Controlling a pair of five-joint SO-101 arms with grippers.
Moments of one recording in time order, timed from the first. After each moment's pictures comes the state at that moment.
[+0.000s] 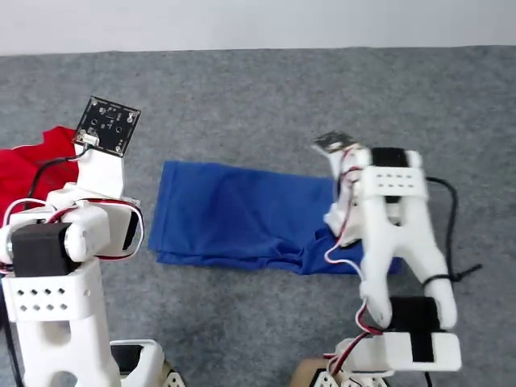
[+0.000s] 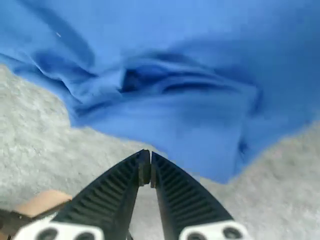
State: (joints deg) left arm -6.2 -40.0 12.9 99.3 -10.9; right arm -4.6 -1.5 17.9 85.4 25.9
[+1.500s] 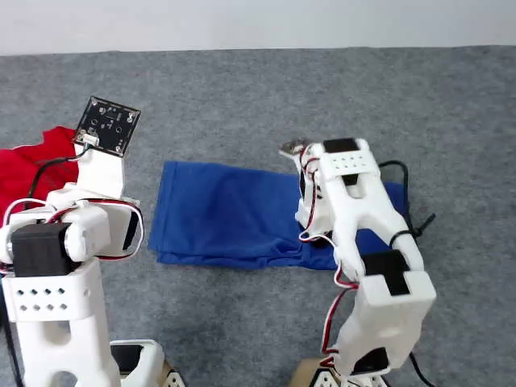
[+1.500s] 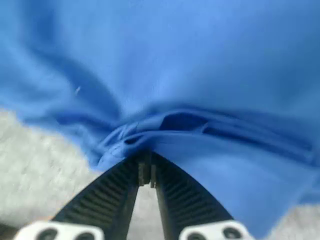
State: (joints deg) left arm -6.2 -40.0 12.9 99.4 -10.9; right arm -11.1 19.3 6.3 83.0 21.2
